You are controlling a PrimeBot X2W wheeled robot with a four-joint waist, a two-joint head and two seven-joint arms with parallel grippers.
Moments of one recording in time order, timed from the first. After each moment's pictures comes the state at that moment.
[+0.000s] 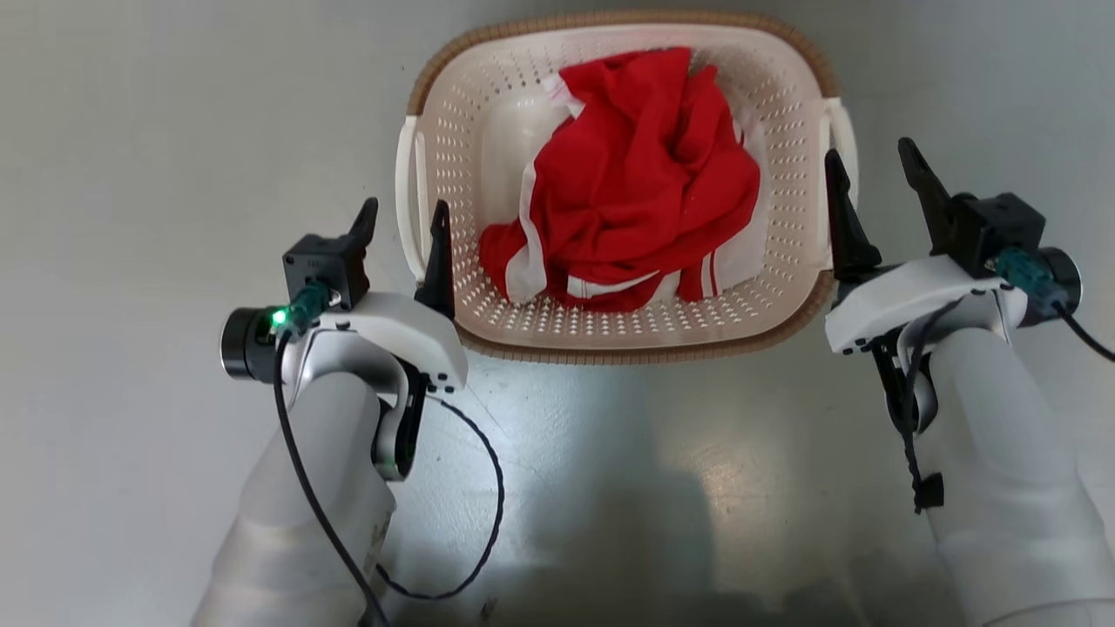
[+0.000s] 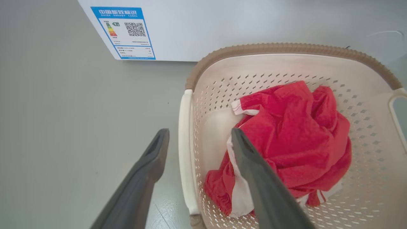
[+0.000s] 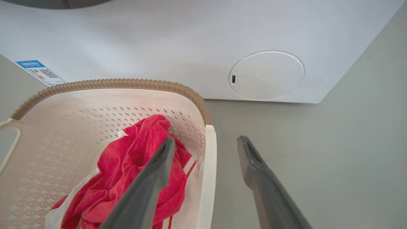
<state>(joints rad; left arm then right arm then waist) -0.64 0.03 -0.27 0.65 -0.31 0.10 -0.26 -0.67 -0.06 -0.07 0.67 -0.01 0.12 -0.25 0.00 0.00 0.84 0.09</state>
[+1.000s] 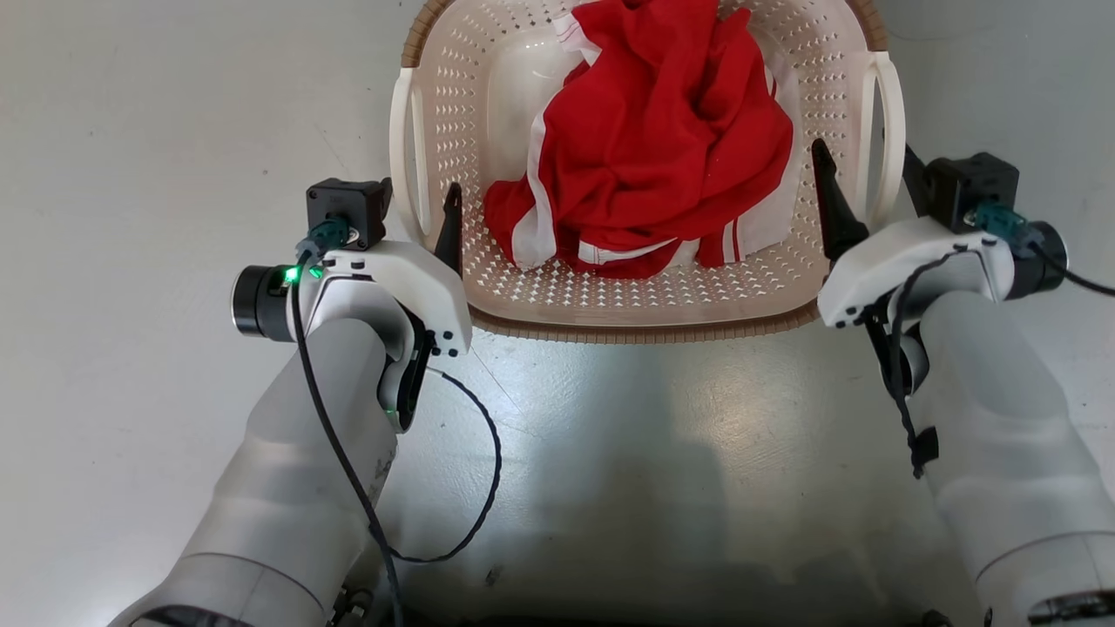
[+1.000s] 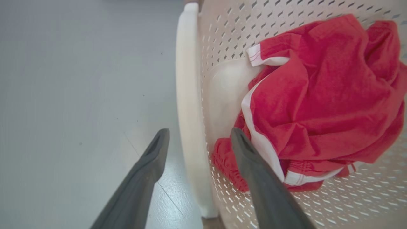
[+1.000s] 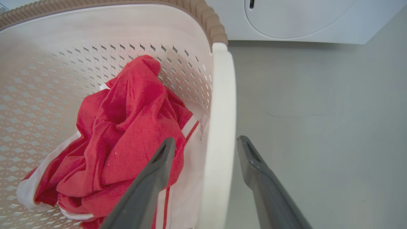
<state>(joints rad) -0.88 0.03 -0.41 1.01 -0.46 0.06 -0.26 -0.84 -0.07 -0.03 0.94 -0.01 0.12 -0.25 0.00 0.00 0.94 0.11</state>
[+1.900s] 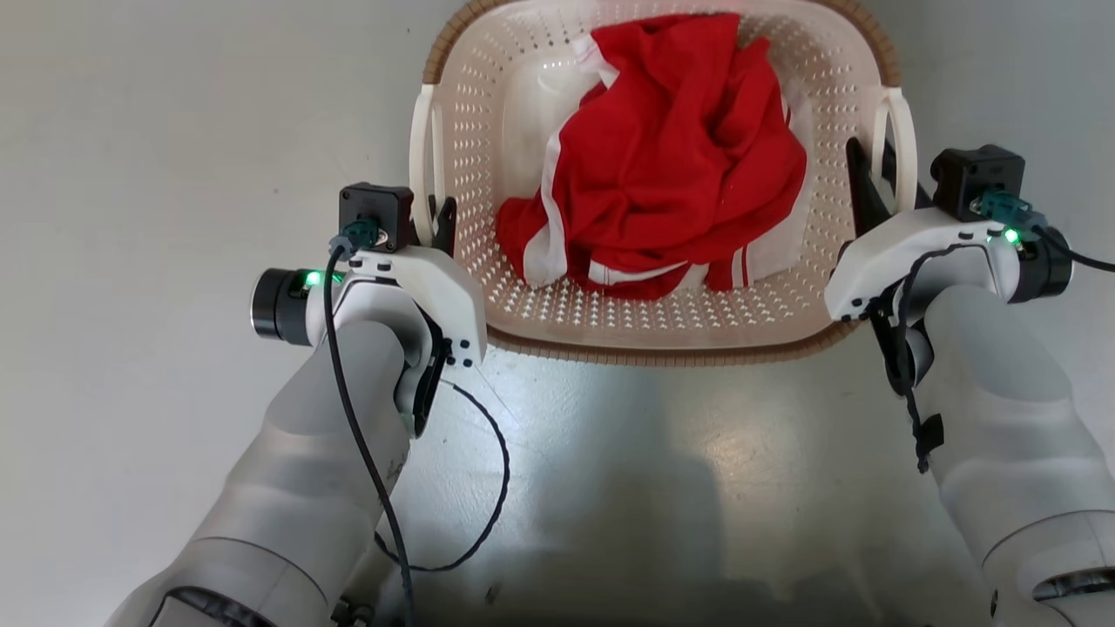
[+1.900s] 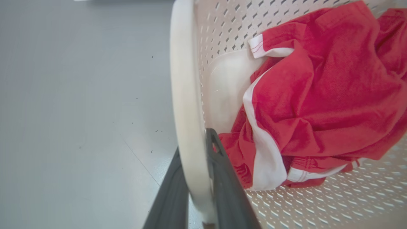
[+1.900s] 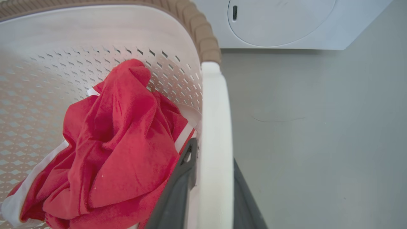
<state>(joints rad) -0.93 0.03 -0.65 1.09 -0.64 0.07 -0.26 -0.91 -0.08 -0.02 1.07 0.03 0.12 -0.25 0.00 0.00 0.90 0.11</state>
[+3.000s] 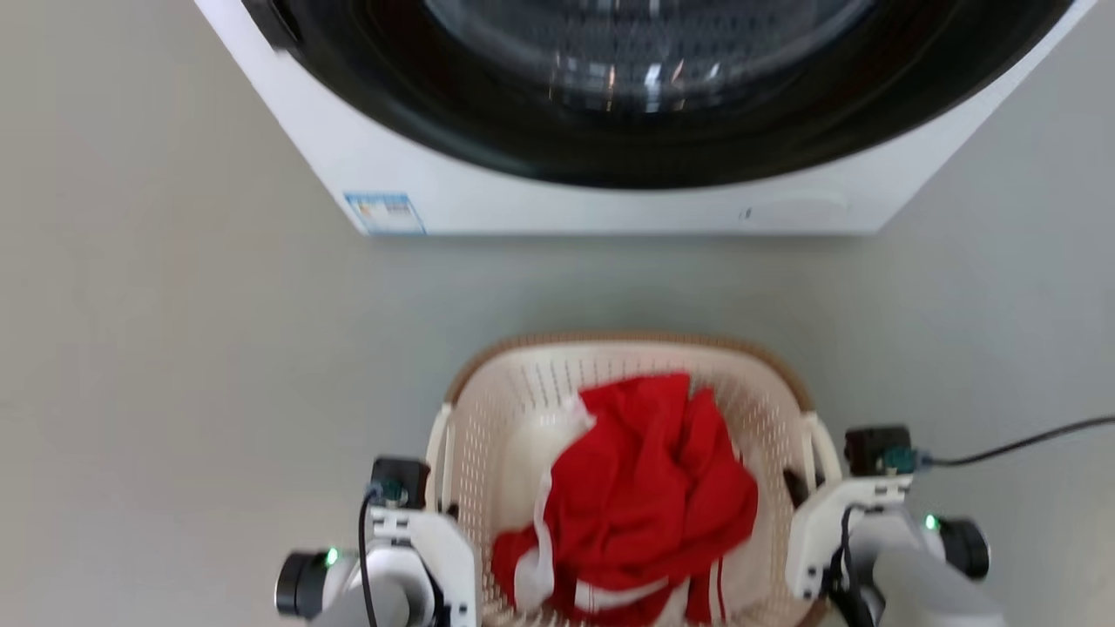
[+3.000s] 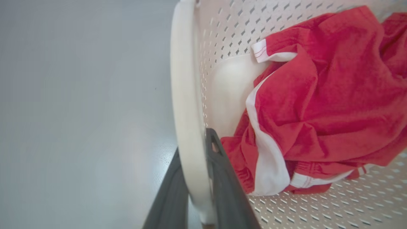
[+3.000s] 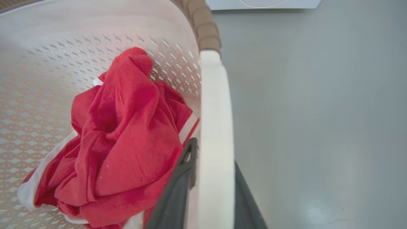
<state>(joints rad) -0.58 0.02 -0.89 1.20 -0.87 0.08 -0.20 -0.59 -0.06 0.34 1.27 0.40 0.12 -0.13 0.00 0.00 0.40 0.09</state>
